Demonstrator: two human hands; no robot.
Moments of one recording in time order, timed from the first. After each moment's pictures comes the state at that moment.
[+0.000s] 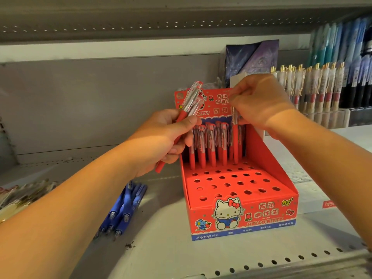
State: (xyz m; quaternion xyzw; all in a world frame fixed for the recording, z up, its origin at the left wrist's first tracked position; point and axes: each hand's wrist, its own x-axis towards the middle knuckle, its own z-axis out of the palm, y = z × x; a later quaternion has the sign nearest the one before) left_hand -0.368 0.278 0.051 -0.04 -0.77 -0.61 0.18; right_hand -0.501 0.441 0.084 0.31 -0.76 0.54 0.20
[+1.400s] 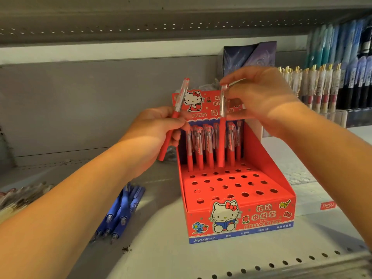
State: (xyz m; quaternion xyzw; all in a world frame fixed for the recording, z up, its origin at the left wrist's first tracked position) left_hand -0.370 0.287 0.058 -0.02 -0.75 -0.59 0.29; right_hand -0.478 0.448 0.096 0.35 -0.66 0.66 0.08
